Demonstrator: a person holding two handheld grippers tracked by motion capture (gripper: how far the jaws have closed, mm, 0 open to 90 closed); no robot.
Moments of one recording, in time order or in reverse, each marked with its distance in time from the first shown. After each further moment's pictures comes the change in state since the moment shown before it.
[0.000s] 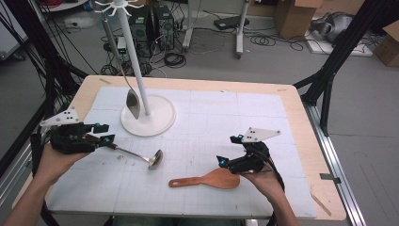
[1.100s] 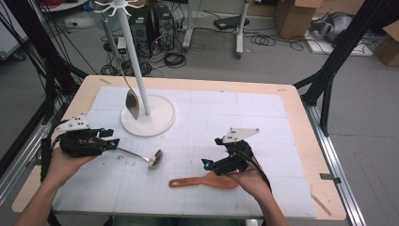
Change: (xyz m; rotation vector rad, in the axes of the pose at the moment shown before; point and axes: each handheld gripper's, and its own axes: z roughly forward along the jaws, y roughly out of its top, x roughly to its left) left arm 0.010 -0.022 0.021 0.056 0.049 0.006; right arm 0.019 0.013 0.032 0.059 0.049 -0.028
